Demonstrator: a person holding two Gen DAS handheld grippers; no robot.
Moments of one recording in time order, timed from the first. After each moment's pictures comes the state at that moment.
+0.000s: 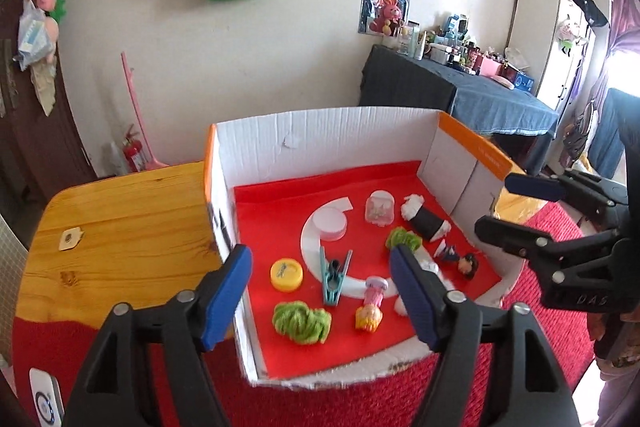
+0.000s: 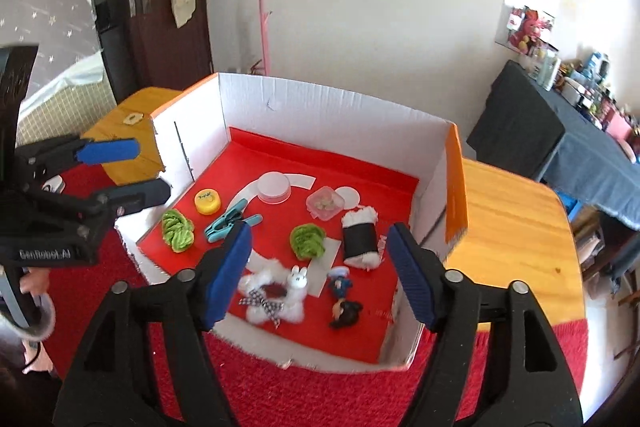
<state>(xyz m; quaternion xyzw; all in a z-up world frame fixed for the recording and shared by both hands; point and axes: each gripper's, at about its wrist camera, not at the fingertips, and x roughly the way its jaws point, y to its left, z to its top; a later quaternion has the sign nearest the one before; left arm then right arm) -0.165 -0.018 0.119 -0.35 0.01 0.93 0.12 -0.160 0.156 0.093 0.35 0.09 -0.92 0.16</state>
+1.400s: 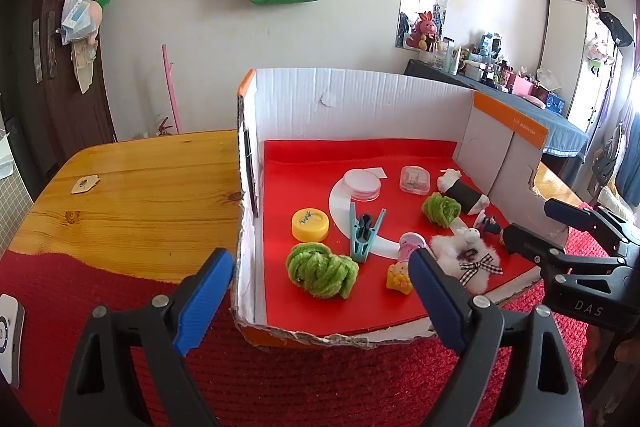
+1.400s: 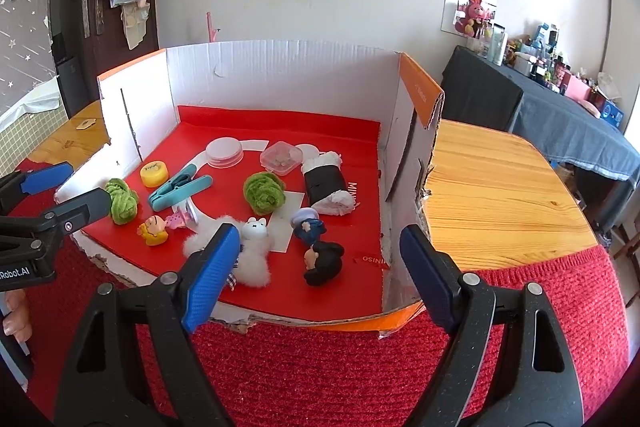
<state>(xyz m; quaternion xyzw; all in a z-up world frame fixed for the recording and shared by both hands) -0.145 -0.014 0.056 -0.31 -0.02 0.95 0.06 -0.153 0.168 0.031 0.32 0.06 -0.94 0.07</state>
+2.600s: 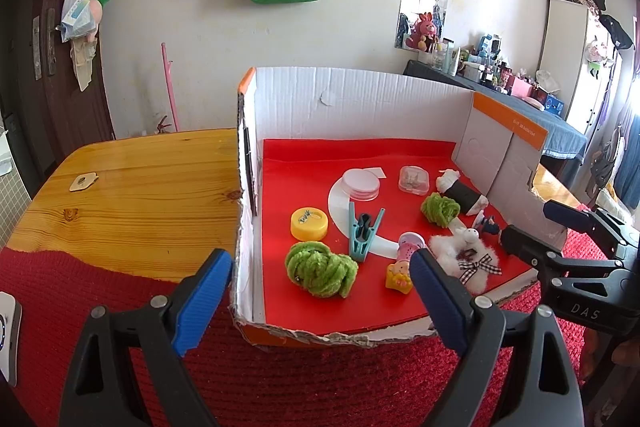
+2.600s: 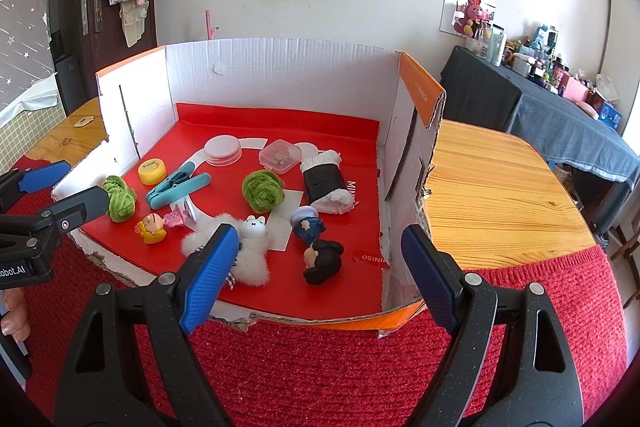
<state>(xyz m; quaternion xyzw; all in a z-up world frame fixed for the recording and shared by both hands) -0.145 -0.014 0.055 -0.31 -0.02 0.95 0.06 -0.152 0.168 0.031 0.32 0.06 -0.94 0.07</state>
